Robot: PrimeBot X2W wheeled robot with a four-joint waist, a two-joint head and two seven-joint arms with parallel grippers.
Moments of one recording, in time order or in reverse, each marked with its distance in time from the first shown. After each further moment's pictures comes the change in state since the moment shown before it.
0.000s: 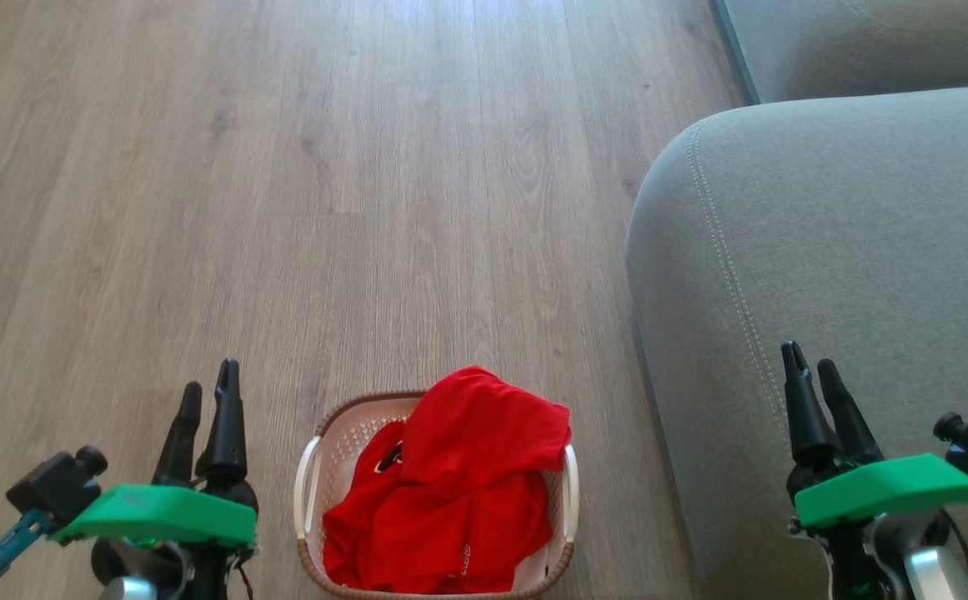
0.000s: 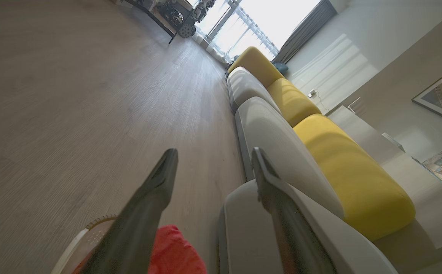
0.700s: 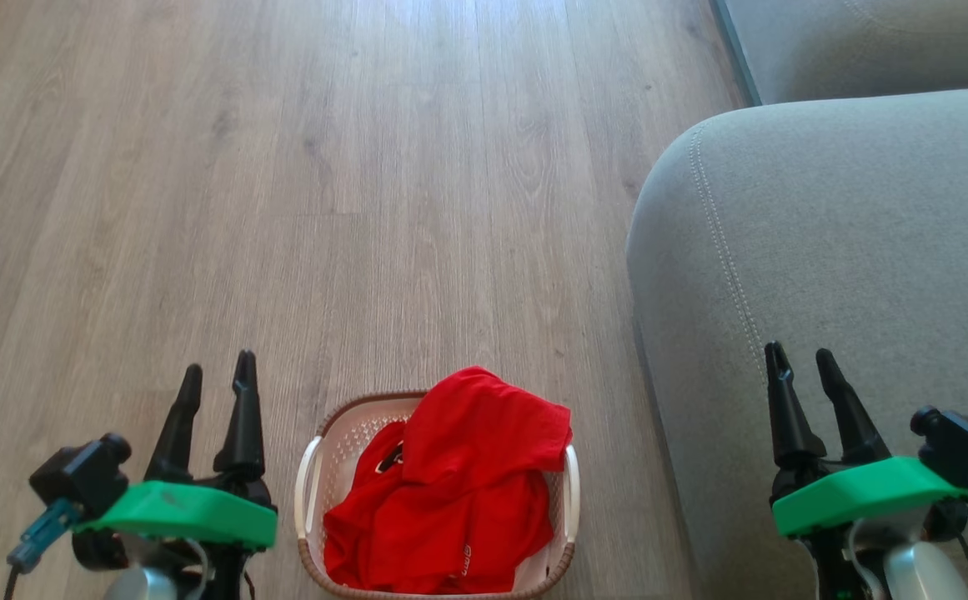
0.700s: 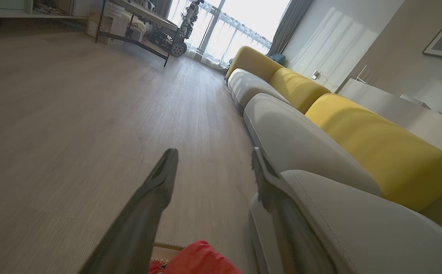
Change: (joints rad) left arm 0.000 0.005 -0.021 -0.029 0.258 0.009 -0.057; right arm 0.000 0.001 0.012 -0.006 -0.271 0.000 -0.057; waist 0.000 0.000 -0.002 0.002
